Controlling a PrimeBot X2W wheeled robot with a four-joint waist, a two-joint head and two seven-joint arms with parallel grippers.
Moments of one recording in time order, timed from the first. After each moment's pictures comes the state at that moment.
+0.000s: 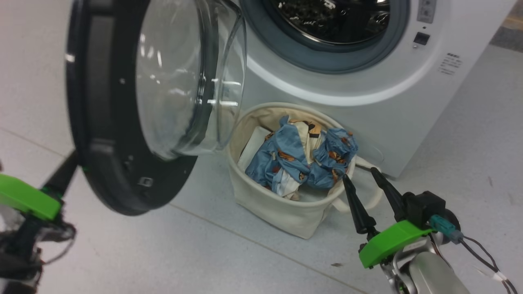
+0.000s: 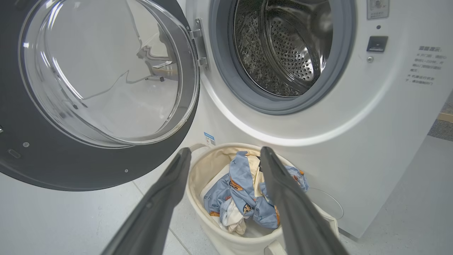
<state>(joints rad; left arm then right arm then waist) -0.41 0.50 -0.06 0.29 -1.40 -0.12 0.37 -0.26 -0.09 0.24 0.36 0.22 0.13 -0.23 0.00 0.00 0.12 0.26</state>
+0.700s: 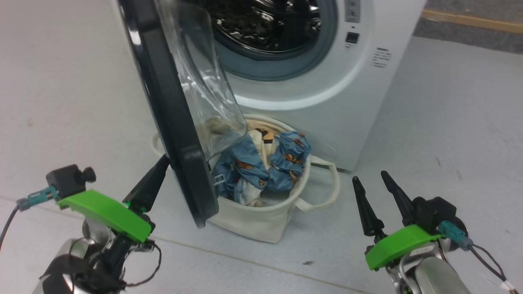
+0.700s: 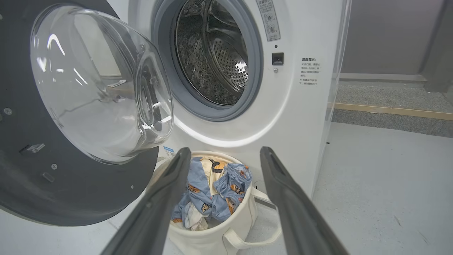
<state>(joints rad) -0.35 0.35 -0.31 0.15 -1.22 -0.12 0.17 -0.22 -0.08 0.18 0.36 0.22 0.13 -0.25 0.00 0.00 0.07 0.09</state>
